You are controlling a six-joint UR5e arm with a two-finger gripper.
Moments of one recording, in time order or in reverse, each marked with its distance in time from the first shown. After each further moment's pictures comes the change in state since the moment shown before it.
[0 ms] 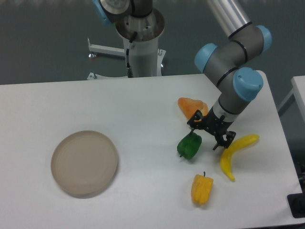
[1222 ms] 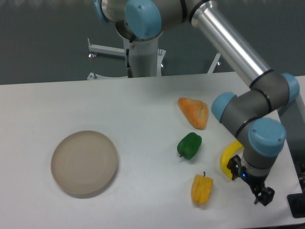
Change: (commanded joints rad) arm -0.037 -0.301 0.640 -0.173 0.210 0.275
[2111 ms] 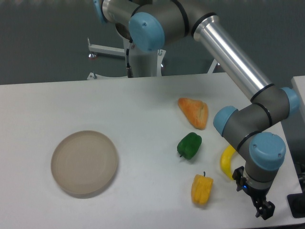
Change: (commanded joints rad) arm -0.051 -0.254 0.306 0.051 0.073 0.185
